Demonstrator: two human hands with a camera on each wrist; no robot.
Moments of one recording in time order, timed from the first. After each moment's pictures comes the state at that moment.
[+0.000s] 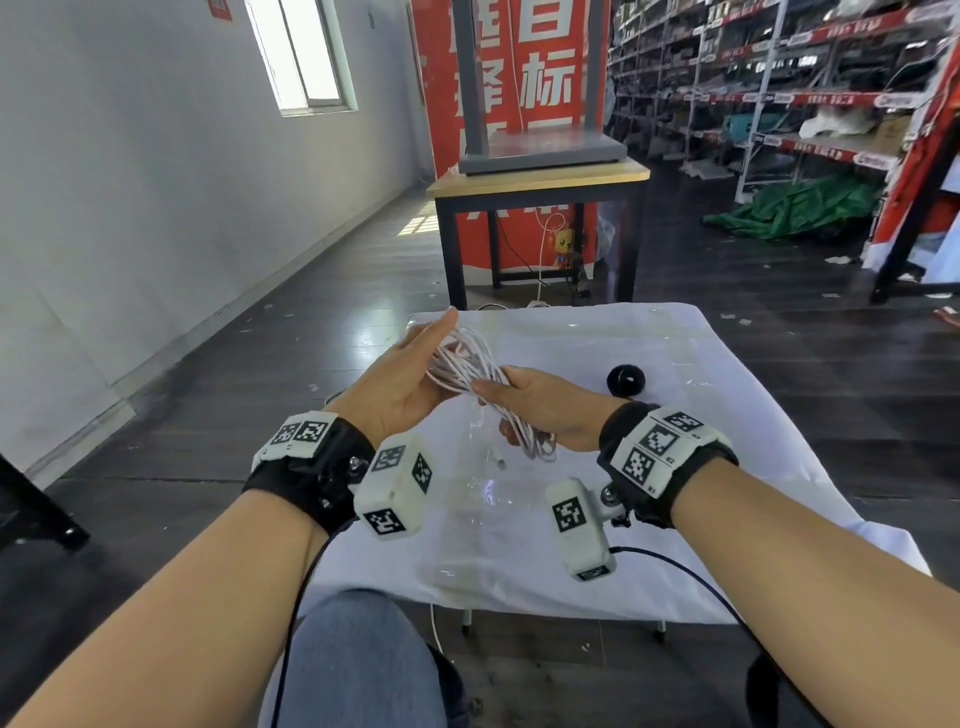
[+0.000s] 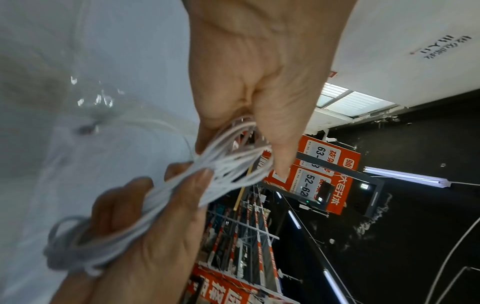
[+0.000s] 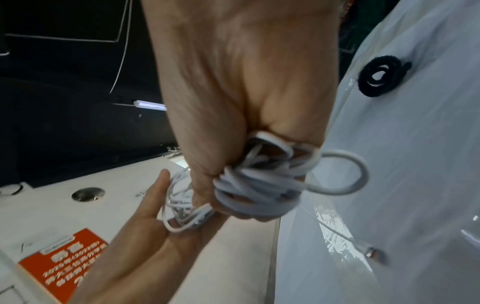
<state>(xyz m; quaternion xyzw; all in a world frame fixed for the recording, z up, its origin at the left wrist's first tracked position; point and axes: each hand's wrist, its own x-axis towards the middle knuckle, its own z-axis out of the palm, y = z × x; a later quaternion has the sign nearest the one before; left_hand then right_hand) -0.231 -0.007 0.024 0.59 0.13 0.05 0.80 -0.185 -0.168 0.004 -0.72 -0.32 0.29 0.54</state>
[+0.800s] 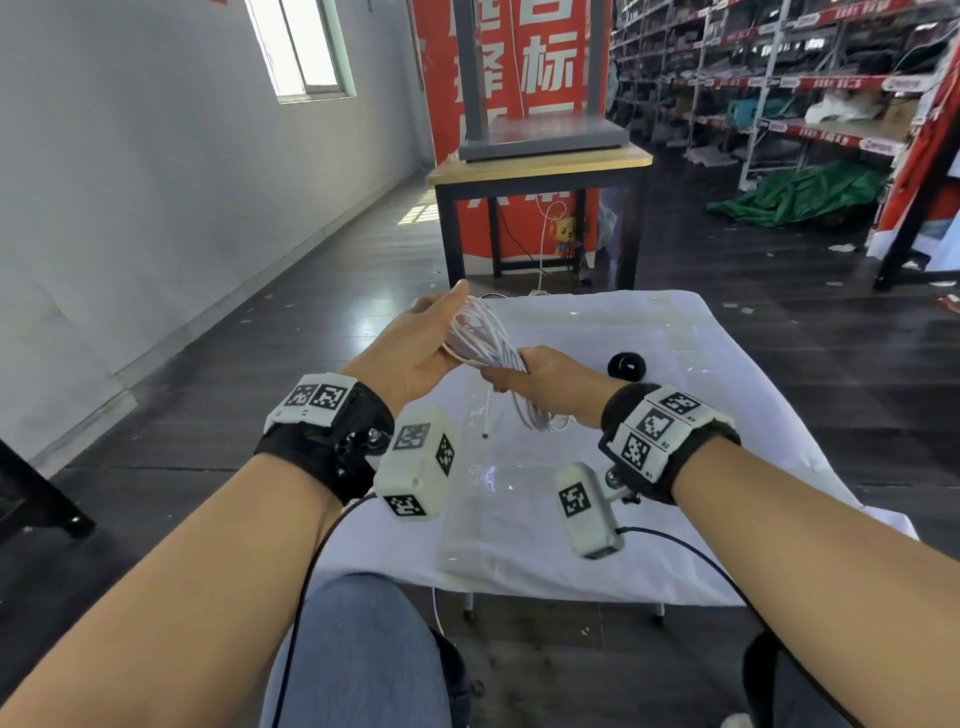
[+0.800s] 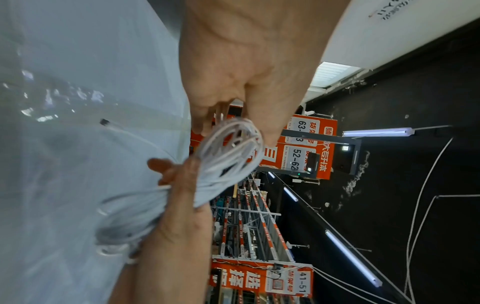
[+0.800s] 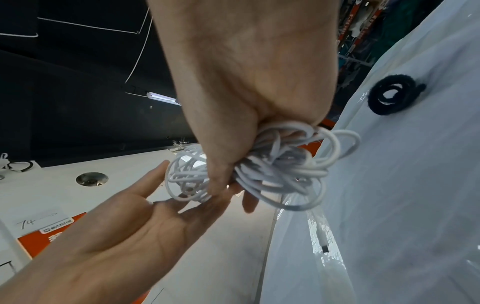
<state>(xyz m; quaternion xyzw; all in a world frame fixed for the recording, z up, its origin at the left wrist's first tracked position) -0.221 -0.027 0.044 0.61 0.19 0.10 0.76 -0.169 -0.170 -0.001 -0.82 -0.32 0.18 0.44</state>
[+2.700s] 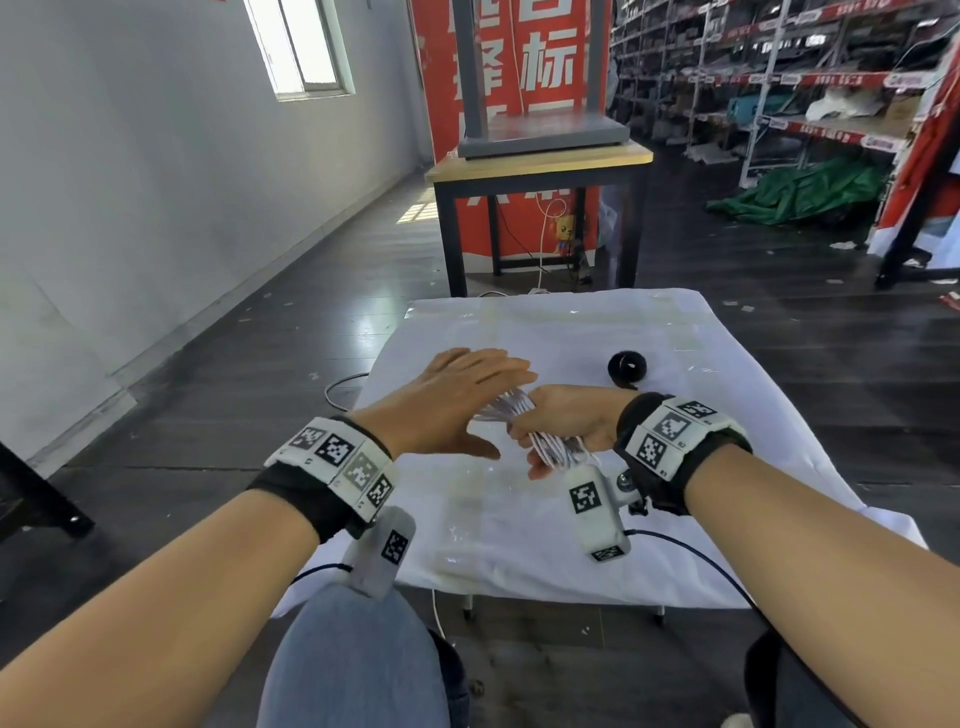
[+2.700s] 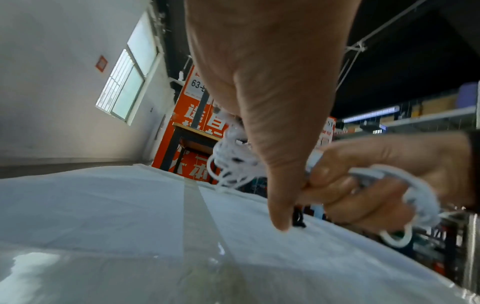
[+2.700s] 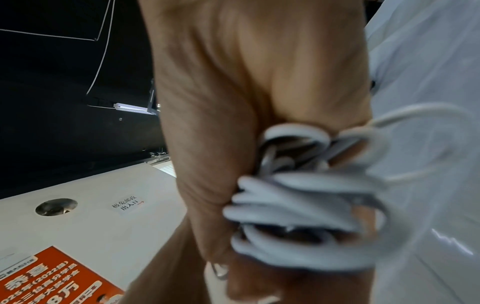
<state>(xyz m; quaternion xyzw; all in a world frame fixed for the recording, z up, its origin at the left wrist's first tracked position) -0.235 -0.011 -0.011 0.97 -0.21 0.07 -0.06 -0.176 -0.184 -0.011 -0.76 -0.21 0.41 0.46</state>
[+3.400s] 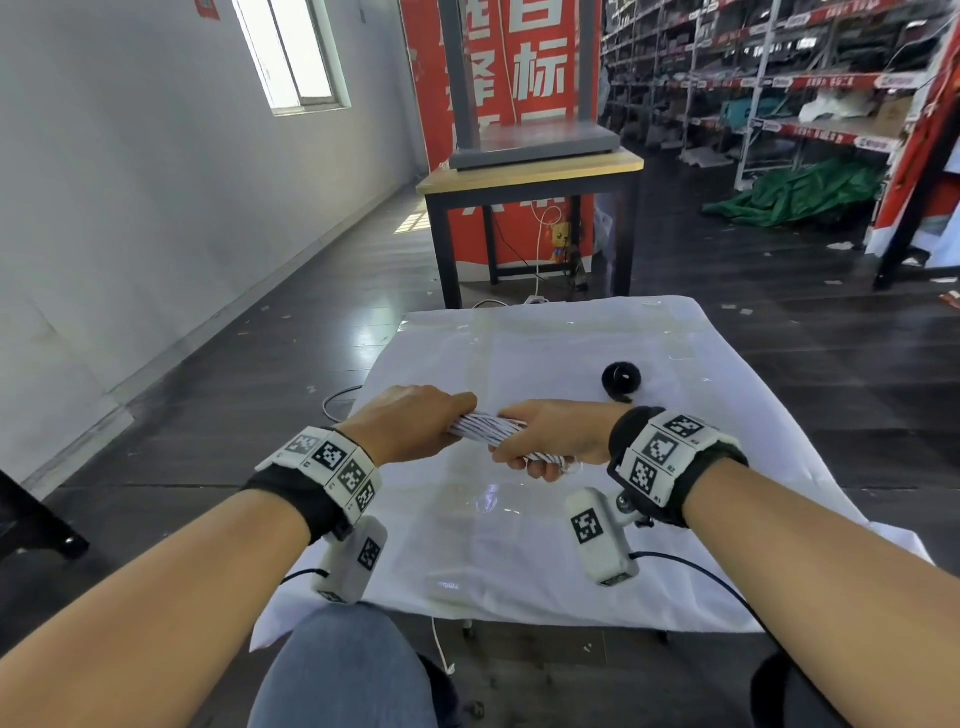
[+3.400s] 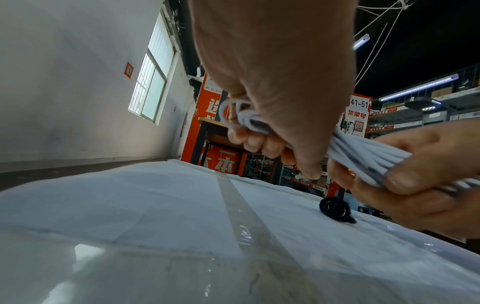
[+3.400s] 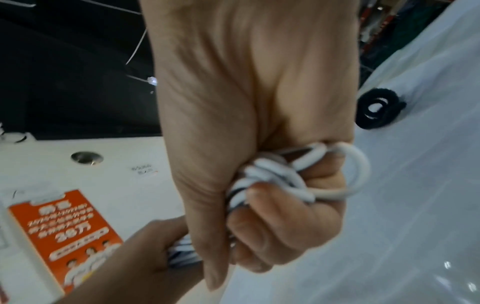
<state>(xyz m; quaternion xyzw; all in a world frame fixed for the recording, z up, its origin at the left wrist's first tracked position) -0.225 0.001 -0.012 0.99 -0.11 0.00 -0.11 -0.163 -0.188 -0.016 -0.77 -0.31 0.40 0.38</state>
